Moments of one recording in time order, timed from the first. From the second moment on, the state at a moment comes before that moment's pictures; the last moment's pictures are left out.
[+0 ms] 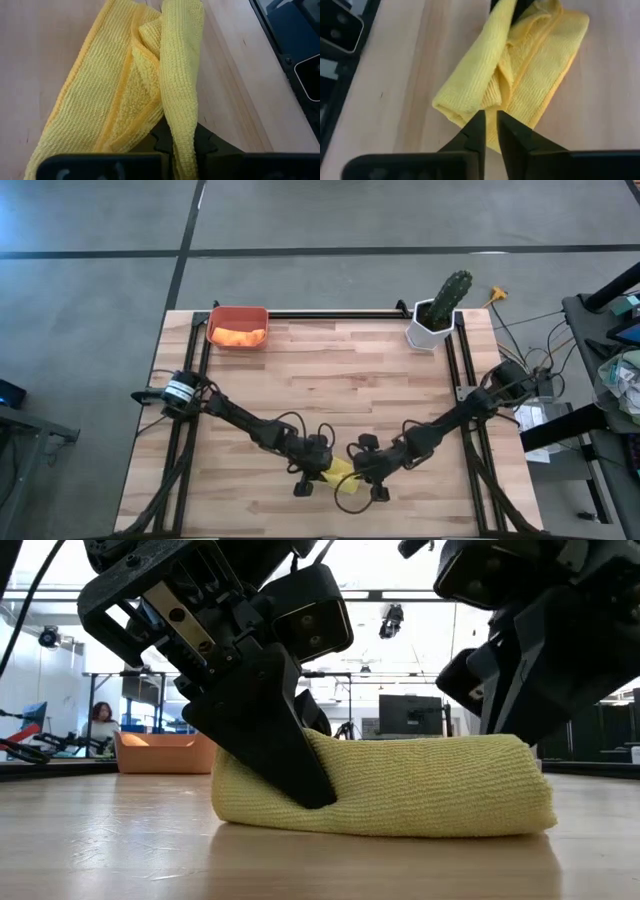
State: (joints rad) left arm -0.35 1.99 1.08 0.17 0.20 -0.30; right arm 0.53 1.77 0.91 -0.01 0.08 0.42
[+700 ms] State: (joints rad) left arm -0.35 1.99 1.08 0.18 0.21 -0.27; right arm 0.50 1.92 0.92 0.08 0.15 0.14
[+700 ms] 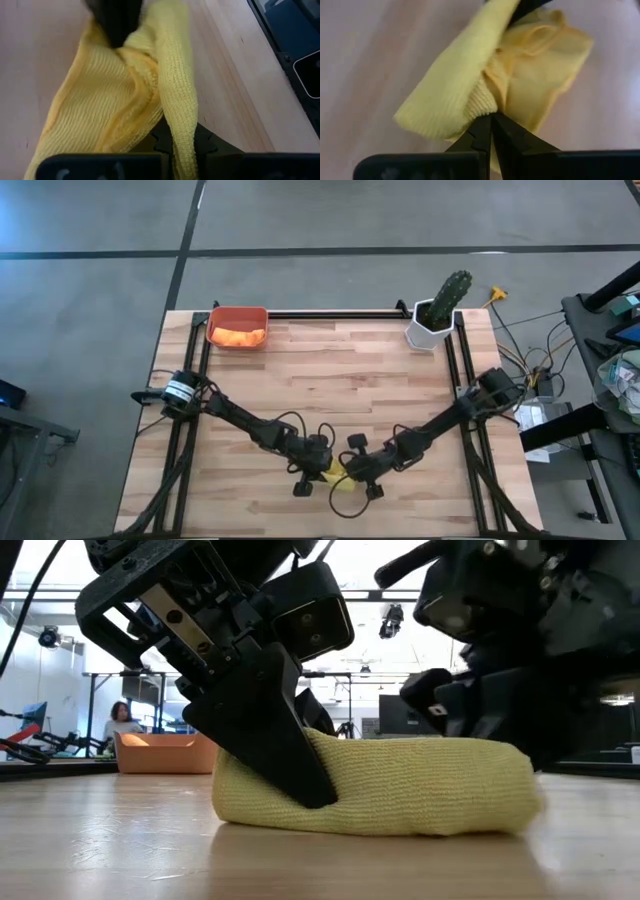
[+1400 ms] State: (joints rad) left arm -0.28 1.98 1.10 0.09 0.18 -0.25; right arm 0.35 1.92 0.92 -0.02 0.24 0.04
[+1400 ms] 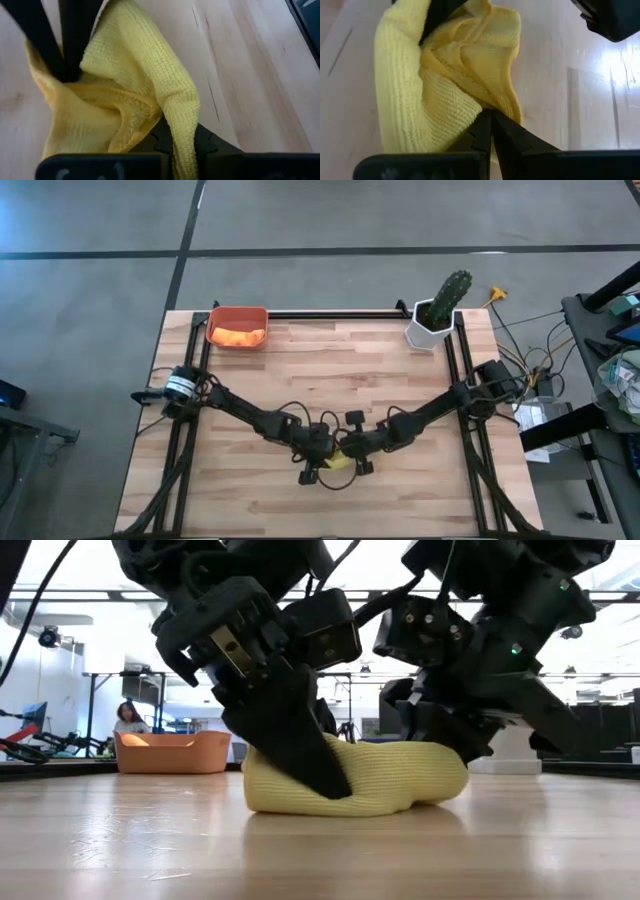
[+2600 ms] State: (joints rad) left arm -0.17 1.98 1.09 0.07 0.14 -0.27; right arm 0.41 1.67 0.88 -0.12 0.21 0.35
